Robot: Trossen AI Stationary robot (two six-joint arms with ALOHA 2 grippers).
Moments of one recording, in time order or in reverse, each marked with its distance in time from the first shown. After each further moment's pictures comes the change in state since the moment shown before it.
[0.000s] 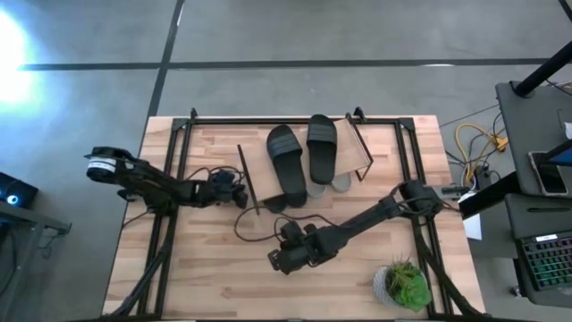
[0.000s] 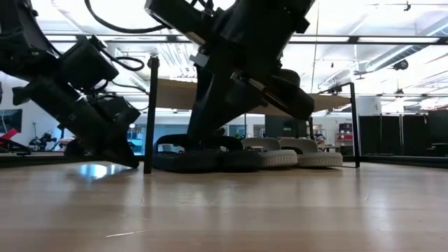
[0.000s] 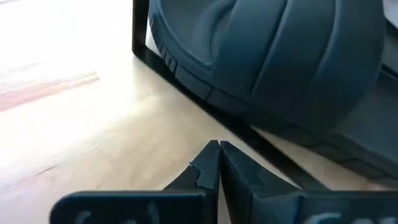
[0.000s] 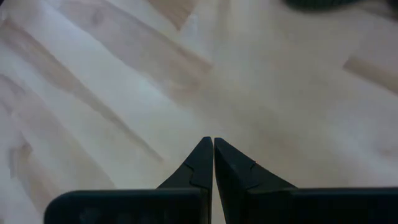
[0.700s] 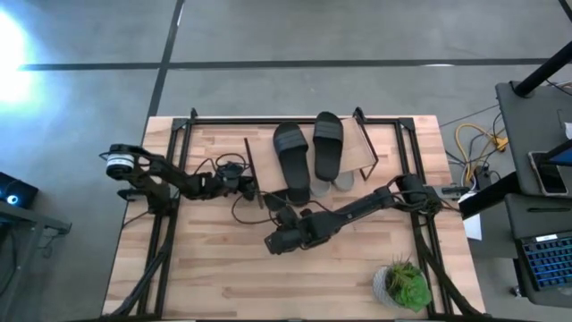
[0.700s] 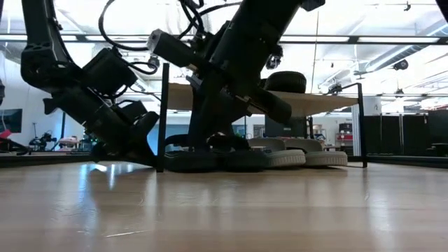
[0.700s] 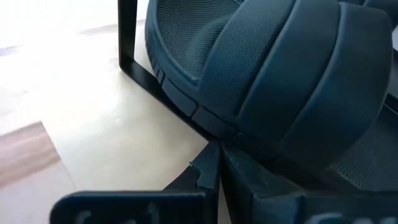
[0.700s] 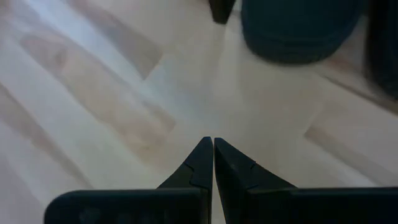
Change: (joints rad) left arm 0.170 0.178 0.052 0.242 0.111 0.176; right arm -0.097 0.003 -0.004 -0.004 -0.015 -0.121
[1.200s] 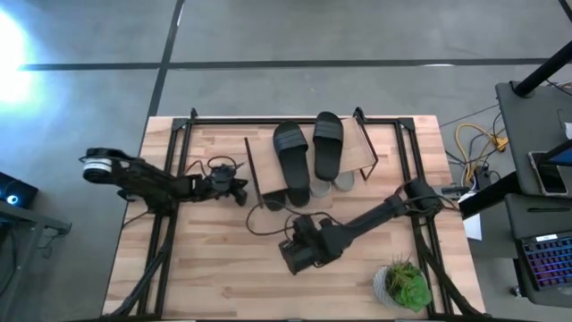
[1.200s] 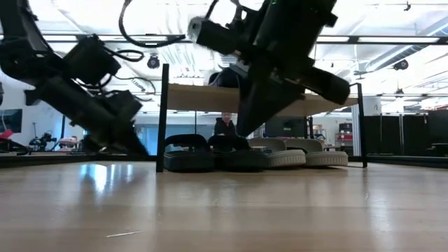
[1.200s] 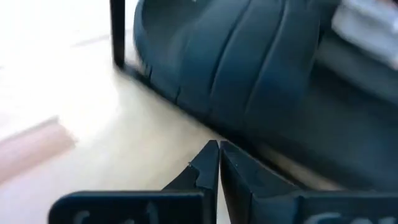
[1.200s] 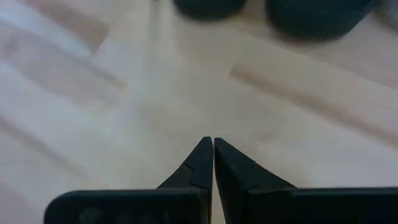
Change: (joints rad) left arm -0.055 -0.202 -0.078 -0.063 0.021 0.060; right arm 0.118 -0.047 -0.002 -0.280 0.137 0.295
